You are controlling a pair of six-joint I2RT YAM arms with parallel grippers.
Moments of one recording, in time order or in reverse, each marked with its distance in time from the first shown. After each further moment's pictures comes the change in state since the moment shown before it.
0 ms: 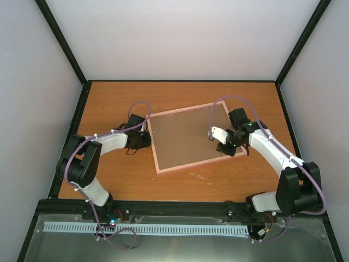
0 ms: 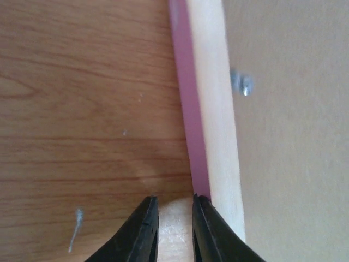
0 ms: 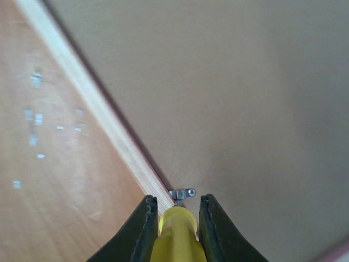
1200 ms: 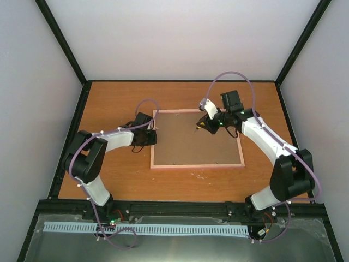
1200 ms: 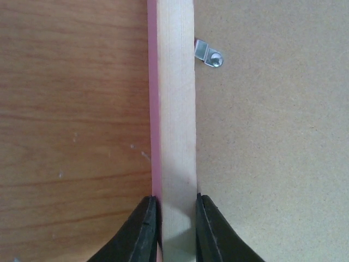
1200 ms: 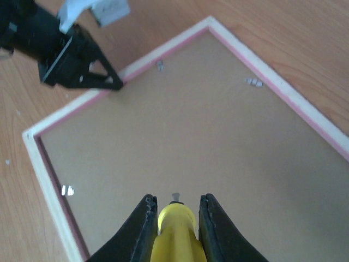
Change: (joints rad) left arm -0.055 0.080 0.092 0.008 -0.038 0.021; right arm 0.095 0.100 0.195 0.258 -0.220 0.466
